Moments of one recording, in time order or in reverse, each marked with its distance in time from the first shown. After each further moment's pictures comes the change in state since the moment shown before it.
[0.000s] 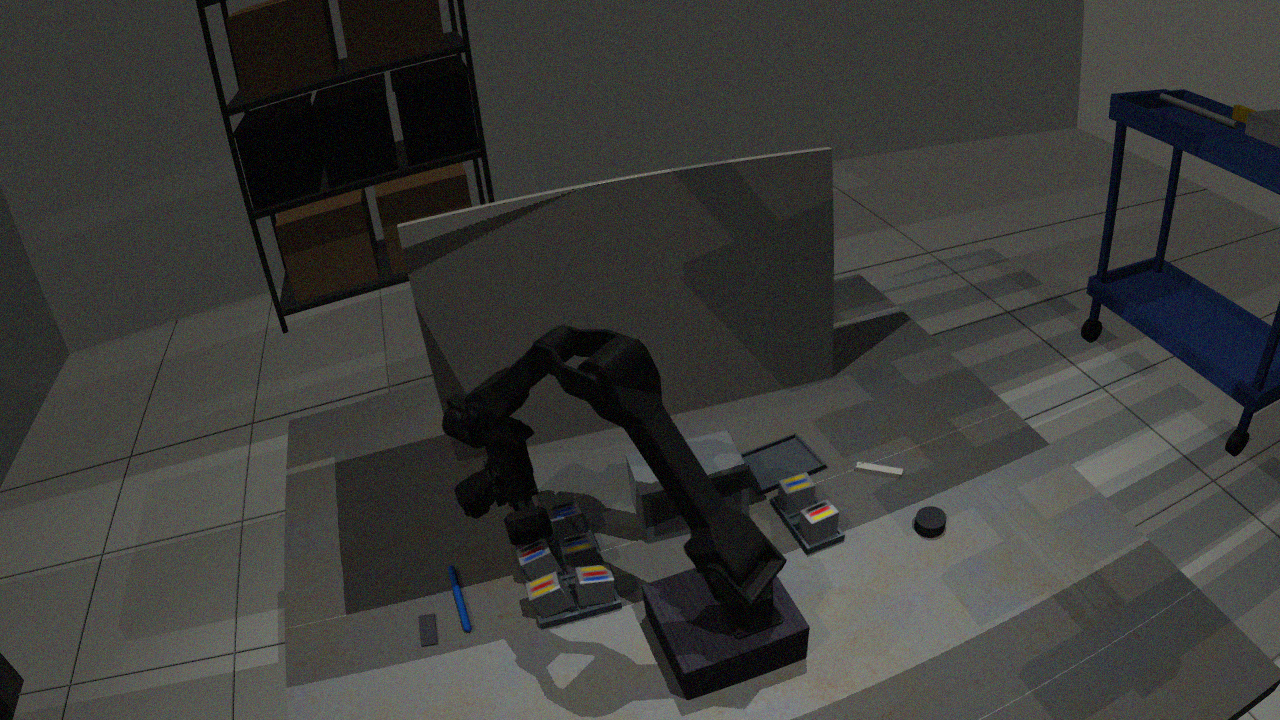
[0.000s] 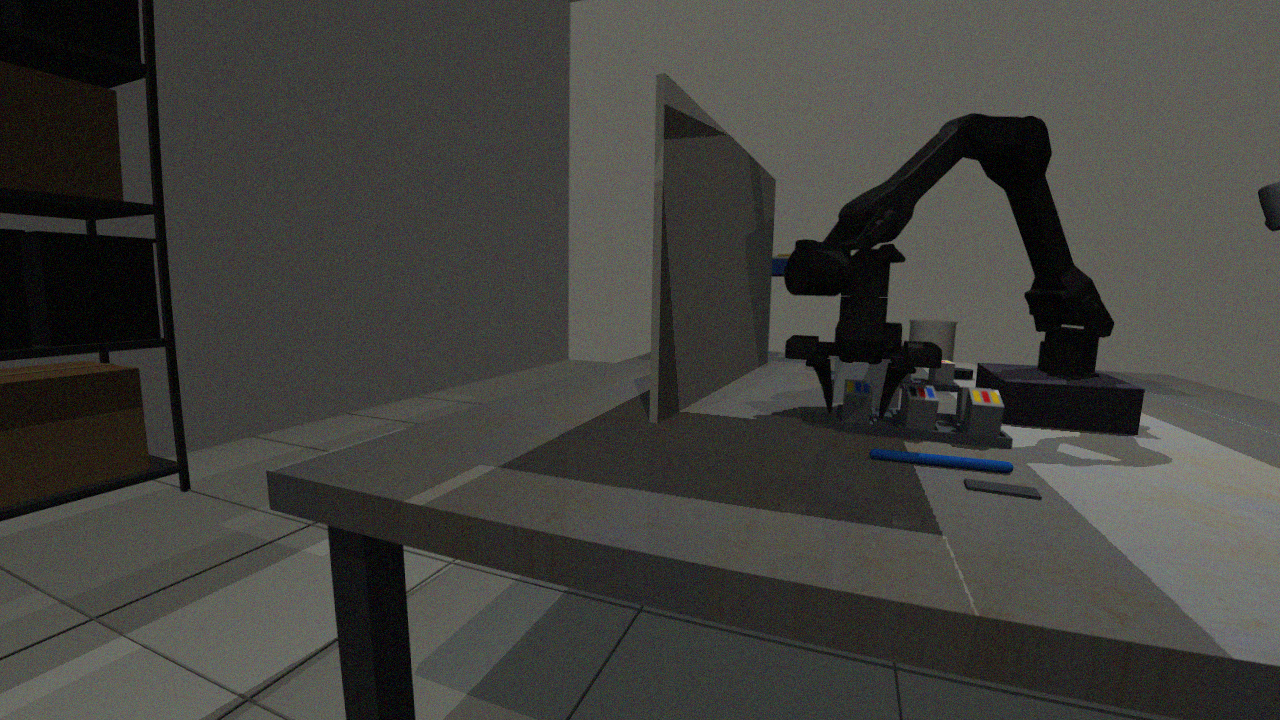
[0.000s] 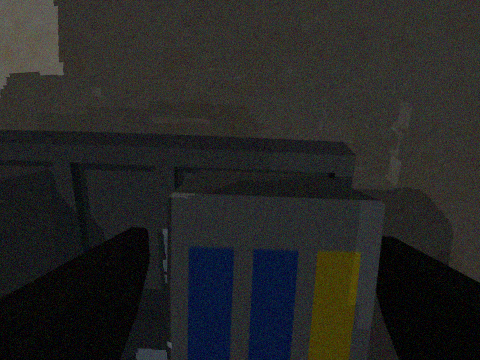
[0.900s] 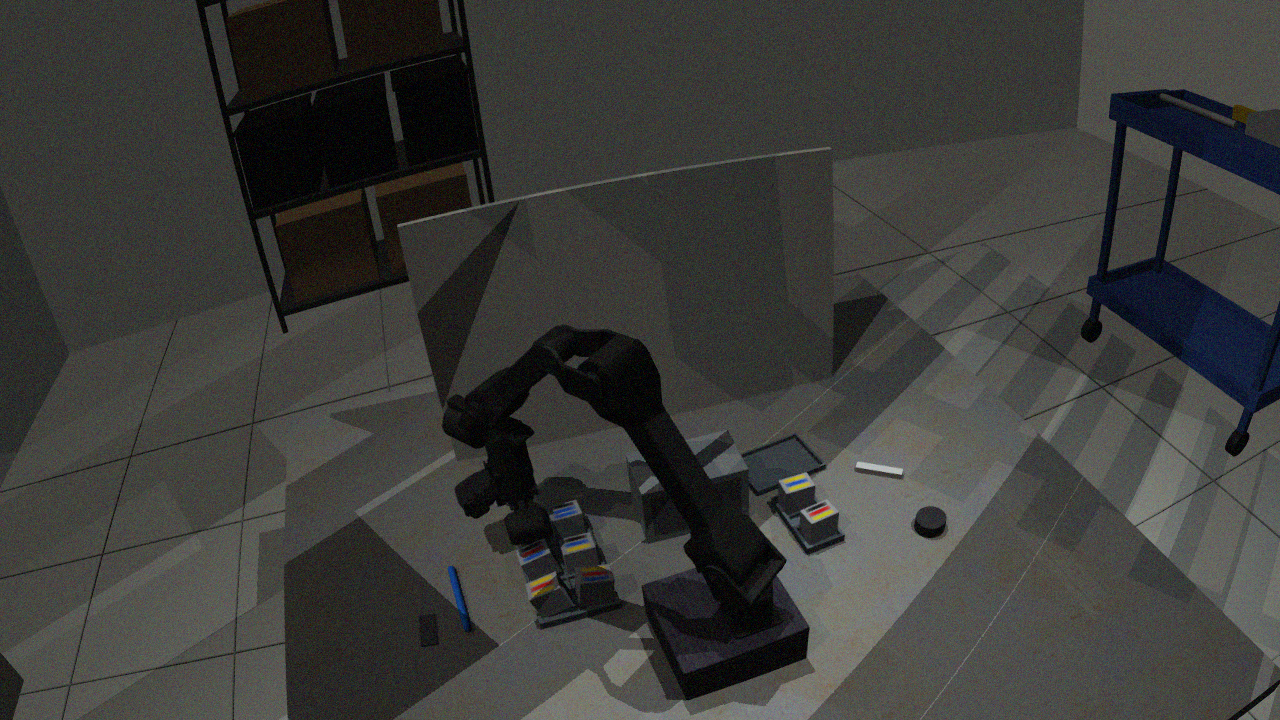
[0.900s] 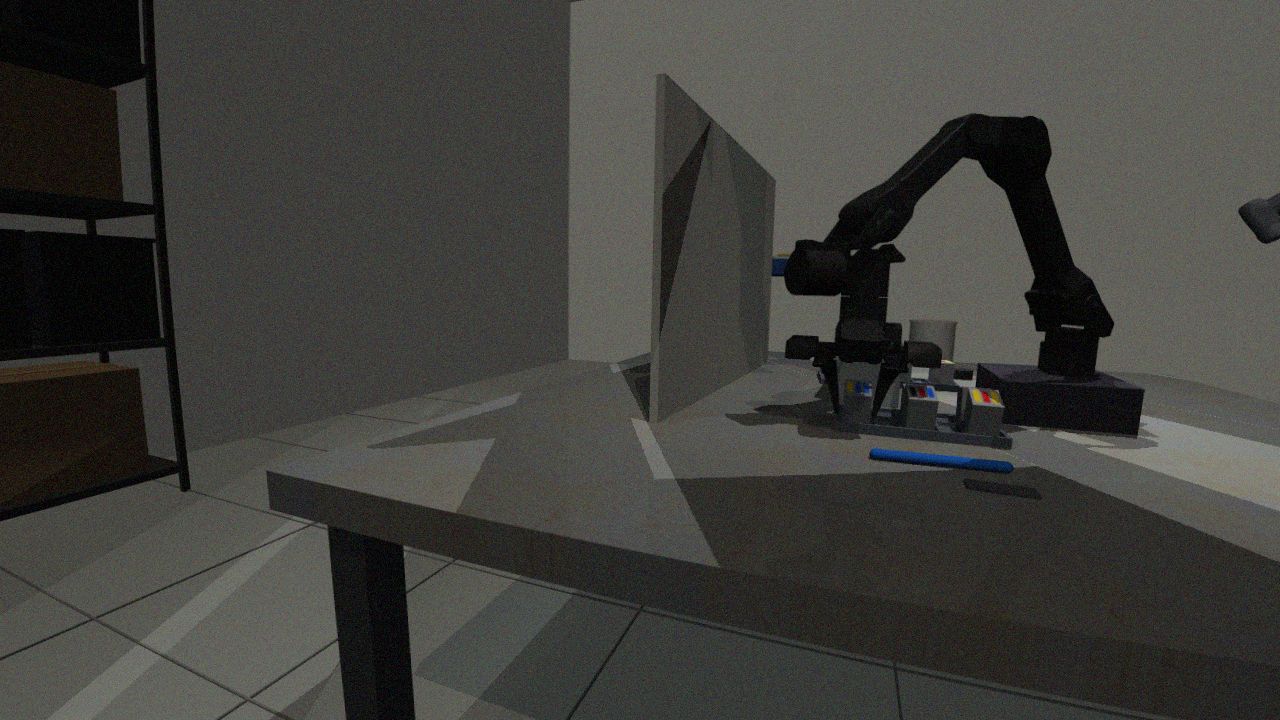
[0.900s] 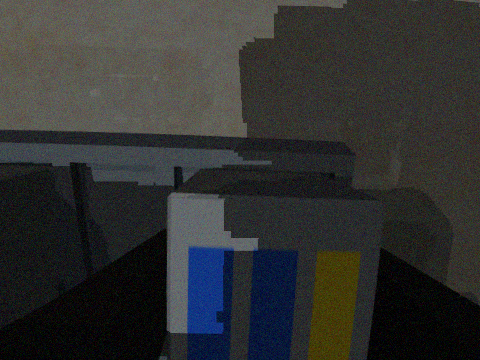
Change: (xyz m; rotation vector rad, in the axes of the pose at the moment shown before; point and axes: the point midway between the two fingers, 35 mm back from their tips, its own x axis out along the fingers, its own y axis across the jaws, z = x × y) arm 0.000 0.000 0.000 0.000 0.000 0.000
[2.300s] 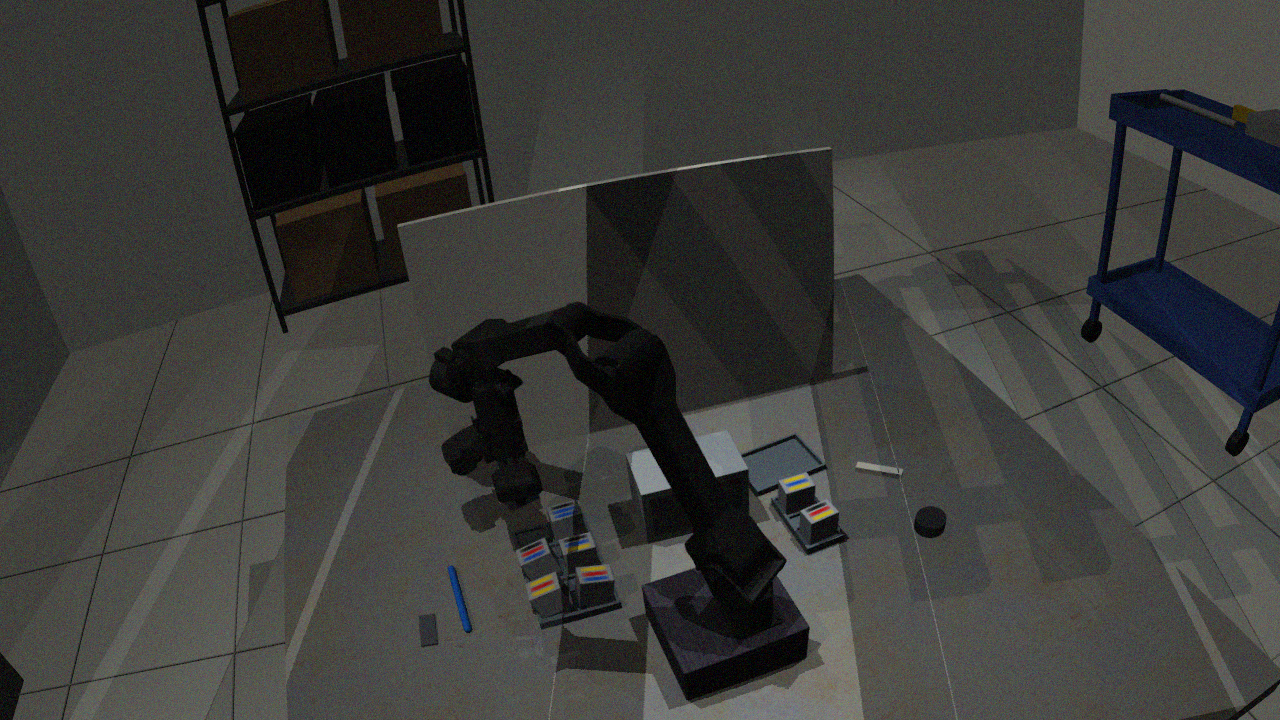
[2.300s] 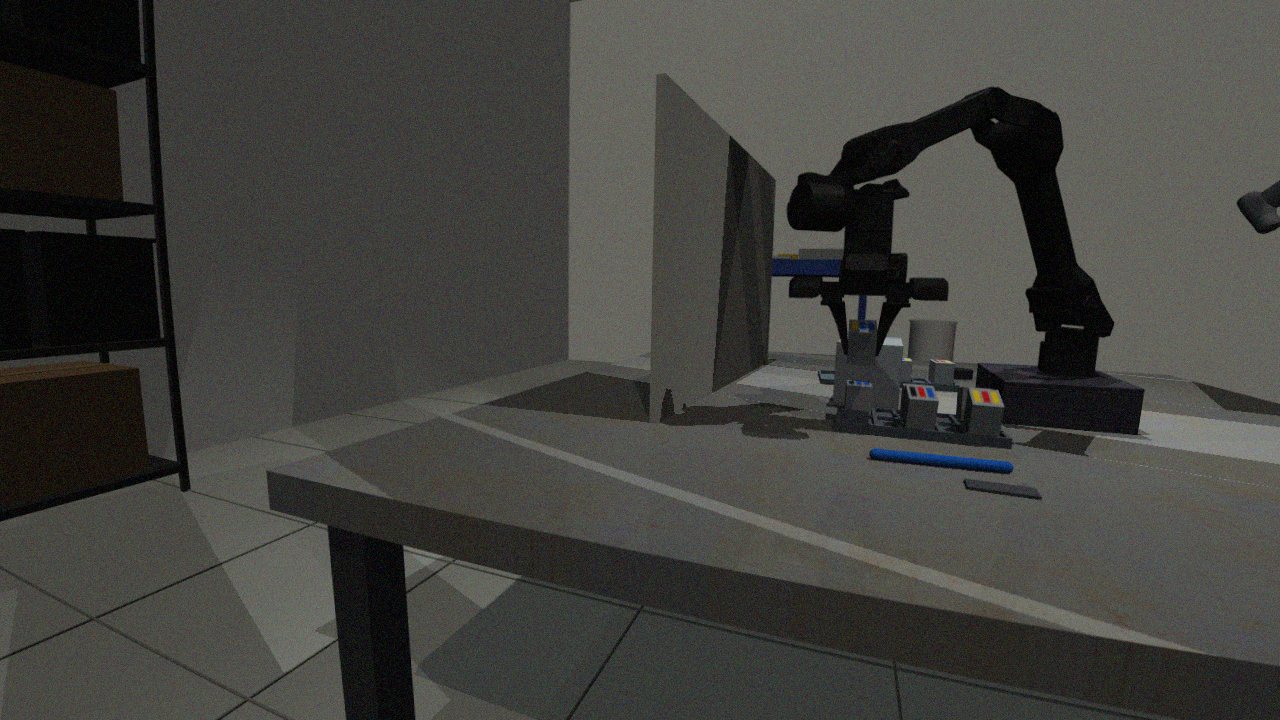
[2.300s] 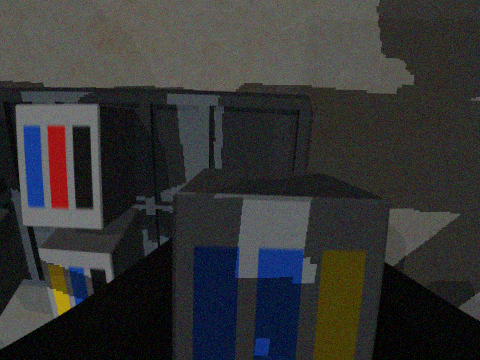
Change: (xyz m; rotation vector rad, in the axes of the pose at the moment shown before) arm -0.082 0.000 0.000 0.003 0.005 0.007
